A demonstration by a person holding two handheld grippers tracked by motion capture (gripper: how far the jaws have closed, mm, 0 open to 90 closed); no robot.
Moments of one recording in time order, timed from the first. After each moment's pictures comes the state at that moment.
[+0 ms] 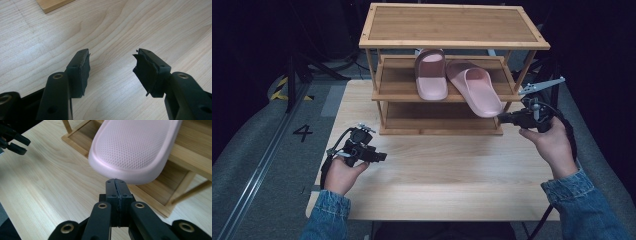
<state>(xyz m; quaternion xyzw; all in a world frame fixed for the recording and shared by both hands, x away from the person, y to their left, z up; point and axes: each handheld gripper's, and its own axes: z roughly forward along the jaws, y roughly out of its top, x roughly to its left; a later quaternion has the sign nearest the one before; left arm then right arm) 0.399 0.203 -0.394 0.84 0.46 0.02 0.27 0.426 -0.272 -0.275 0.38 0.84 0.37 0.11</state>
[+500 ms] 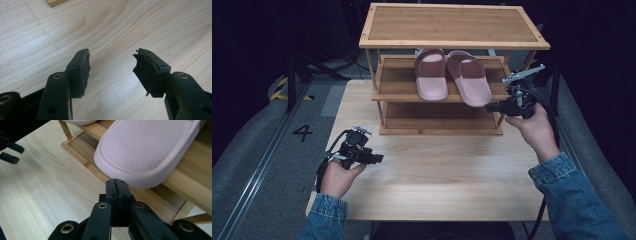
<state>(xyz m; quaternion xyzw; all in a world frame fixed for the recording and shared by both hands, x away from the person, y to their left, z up) 0.392 0.212 -0.394 0.84 0.48 0.03 0.27 0.464 -0.246 -0.274 0.37 0.85 0.37 0.10</state>
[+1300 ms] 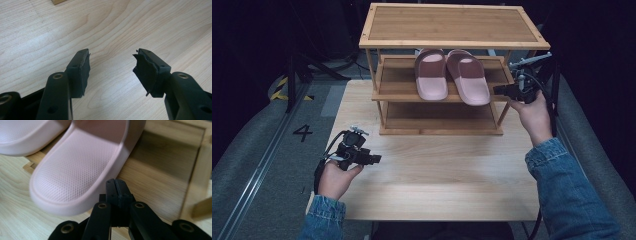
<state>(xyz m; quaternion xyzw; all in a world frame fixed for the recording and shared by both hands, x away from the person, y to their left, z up) 0.388 0.218 -0.393 0.83 0.48 0.03 0.27 0.507 -0.264 -0.271 0.44 0.80 0.36 0.17</state>
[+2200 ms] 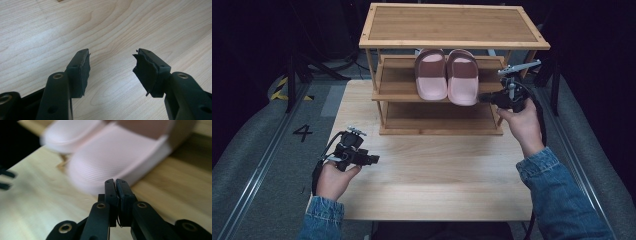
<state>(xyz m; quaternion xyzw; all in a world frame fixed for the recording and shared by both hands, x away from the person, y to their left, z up) 0.388 0.220 -0.394 0.83 0.48 0.03 0.27 0.472 -0.229 -0.270 0.39 0.82 0.41 0.12</state>
